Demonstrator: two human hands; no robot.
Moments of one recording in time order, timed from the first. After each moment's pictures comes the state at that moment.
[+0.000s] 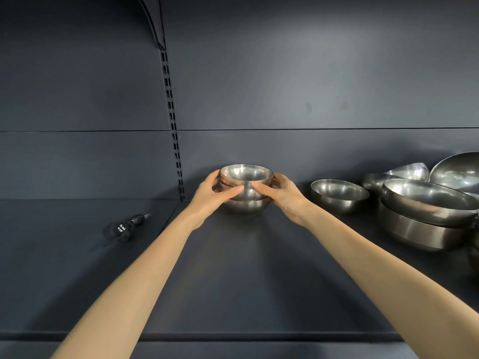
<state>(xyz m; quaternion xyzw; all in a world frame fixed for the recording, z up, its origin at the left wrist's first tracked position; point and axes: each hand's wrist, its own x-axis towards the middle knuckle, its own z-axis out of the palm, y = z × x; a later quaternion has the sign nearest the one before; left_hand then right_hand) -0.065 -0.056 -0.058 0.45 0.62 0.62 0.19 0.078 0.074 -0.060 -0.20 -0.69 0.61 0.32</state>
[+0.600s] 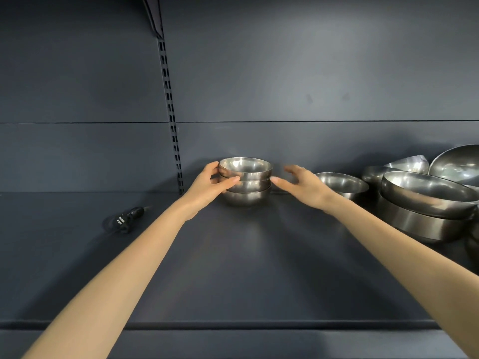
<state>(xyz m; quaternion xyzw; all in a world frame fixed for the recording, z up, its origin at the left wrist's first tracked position) -0.064 -0.066 -0.048 0.47 0.64 0.58 0.20 0.124 0.079 -0.039 -0.30 -0.87 0.30 0.26</state>
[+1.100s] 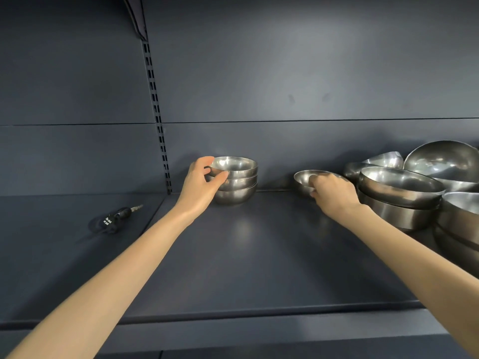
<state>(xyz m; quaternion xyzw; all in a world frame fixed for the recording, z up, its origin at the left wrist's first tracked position) -0.025 -0.075 -0.043 0.46 0.67 0.58 0.06 0.188 0.087 -0.044 -0.43 -0.88 -0.12 0.16</state>
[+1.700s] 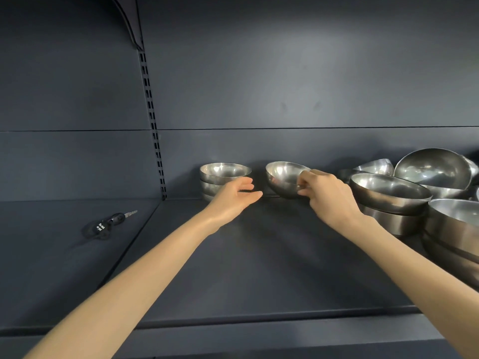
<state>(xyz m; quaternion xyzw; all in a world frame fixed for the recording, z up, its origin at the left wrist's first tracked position) 0.026 -0.053 -0.040 0.52 0.67 0.49 0.21 0.205 0.063 -0.032 -0.34 -0.88 -0.05 0.31</state>
